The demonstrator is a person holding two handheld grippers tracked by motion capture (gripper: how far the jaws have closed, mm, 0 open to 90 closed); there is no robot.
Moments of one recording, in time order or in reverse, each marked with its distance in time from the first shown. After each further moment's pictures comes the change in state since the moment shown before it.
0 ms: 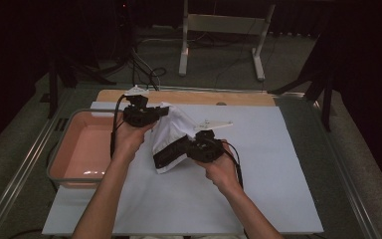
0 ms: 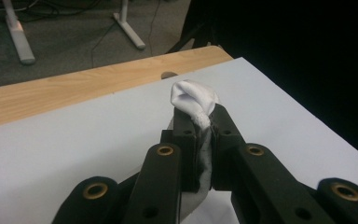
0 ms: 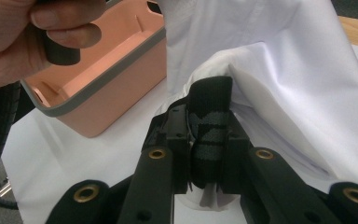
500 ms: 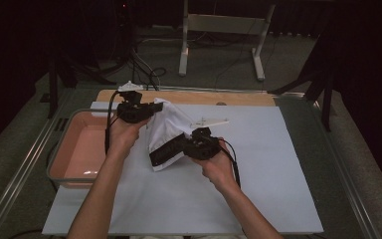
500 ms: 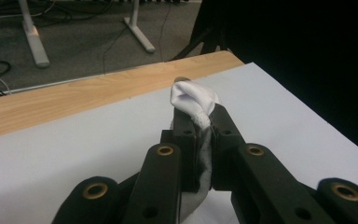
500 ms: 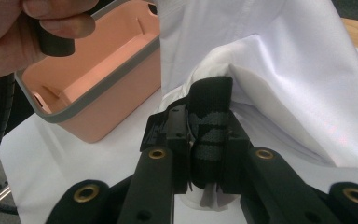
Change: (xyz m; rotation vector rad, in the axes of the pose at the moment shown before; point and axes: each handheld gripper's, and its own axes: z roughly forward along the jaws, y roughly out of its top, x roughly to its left) left arm 0.010 0.007 -0.010 -0.012 0.034 0.000; right arm 0.003 0.007 0.007 0.003 0.005 -0.001
